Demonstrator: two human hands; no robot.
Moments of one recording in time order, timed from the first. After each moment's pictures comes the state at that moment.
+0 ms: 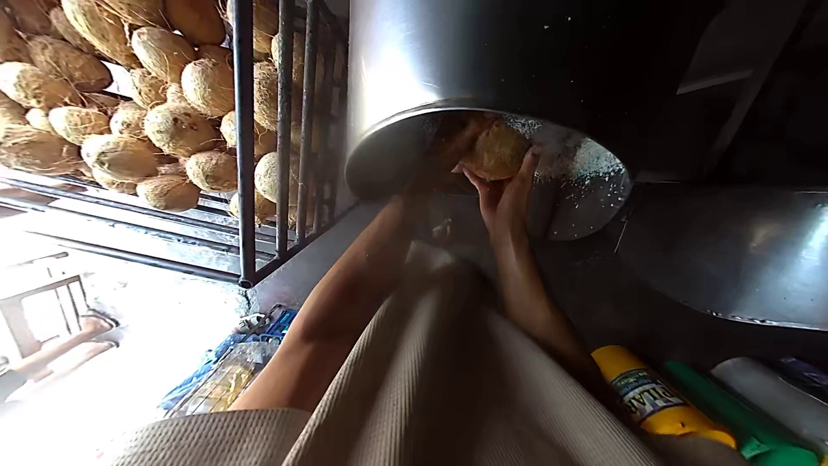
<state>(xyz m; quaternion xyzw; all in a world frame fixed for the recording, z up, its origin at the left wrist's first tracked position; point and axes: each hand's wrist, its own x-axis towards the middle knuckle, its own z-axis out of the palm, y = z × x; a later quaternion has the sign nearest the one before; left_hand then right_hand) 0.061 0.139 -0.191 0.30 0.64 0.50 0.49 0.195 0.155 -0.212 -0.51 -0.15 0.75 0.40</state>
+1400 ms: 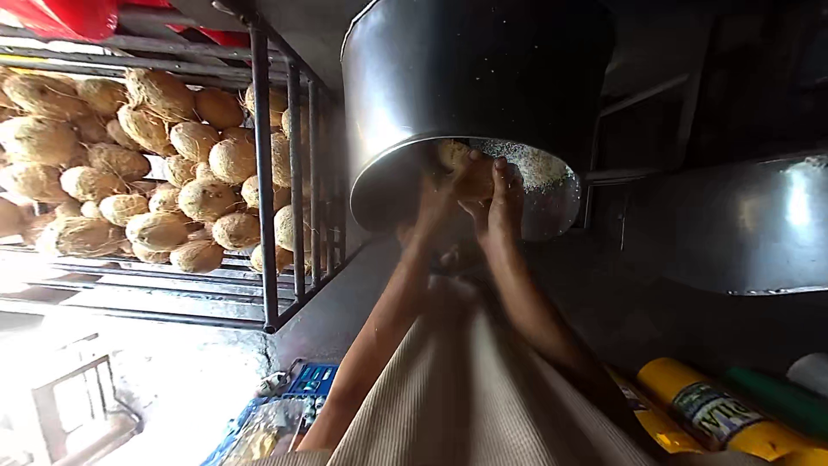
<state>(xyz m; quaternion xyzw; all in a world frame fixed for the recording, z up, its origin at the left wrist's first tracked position) 0.085 0.122 -0.167 0.16 0.64 0.58 0.48 0.177 0.139 -0.146 -0.58 -0.18 0.68 0.41</state>
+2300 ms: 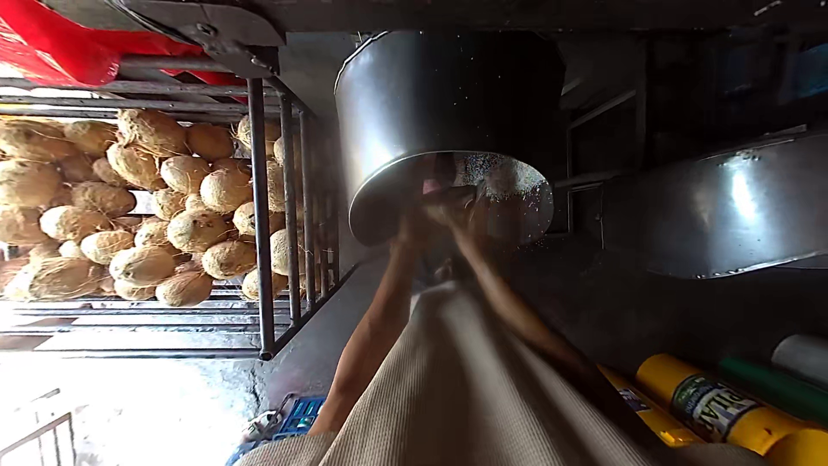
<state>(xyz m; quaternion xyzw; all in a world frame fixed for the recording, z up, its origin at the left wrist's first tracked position) 0.077 0.055 -0.255 0.03 0.50 0.54 0.67 0.209 0.098 -0.225 -0.60 -0.58 0.48 0.25</state>
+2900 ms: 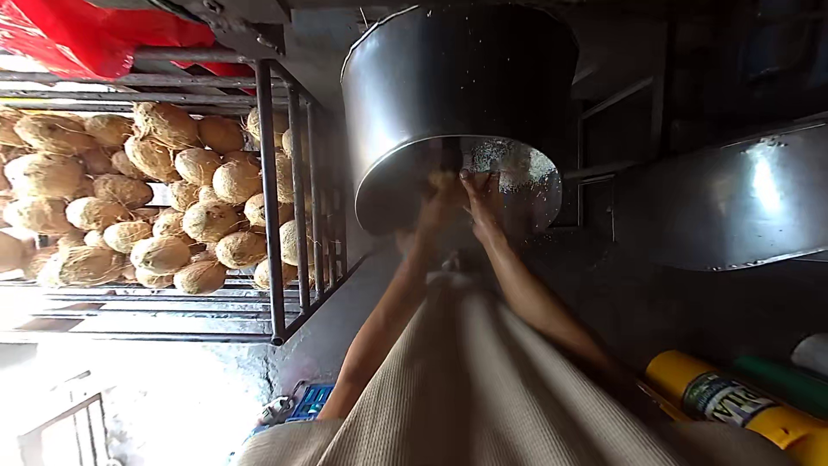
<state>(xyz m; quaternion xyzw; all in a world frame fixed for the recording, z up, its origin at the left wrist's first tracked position) 0.095 0.067 -0.247 0.12 0.63 0.52 0.56 0.197 0.127 -0.203 -0.61 -0.34 0.65 0.30</state>
